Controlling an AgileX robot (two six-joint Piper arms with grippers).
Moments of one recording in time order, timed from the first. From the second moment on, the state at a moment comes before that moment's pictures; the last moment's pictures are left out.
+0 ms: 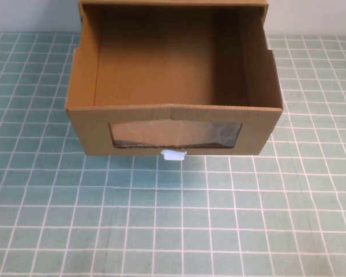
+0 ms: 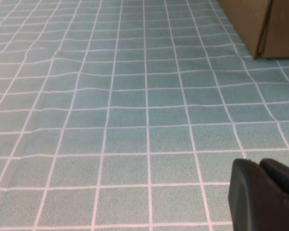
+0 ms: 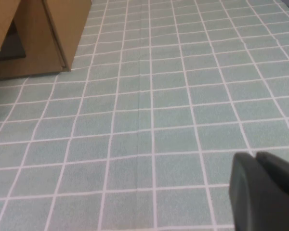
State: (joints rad) right arm 0.01 -0.01 0.03 0.15 0.35 -0.07; left arm -0.02 -0.01 0.03 -0.07 0.37 0.11
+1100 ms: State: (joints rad) right arm 0.01 -0.01 0.03 0.15 0.35 -0.07; left arm -0.02 -0.01 0.03 -0.10 0.36 0.11
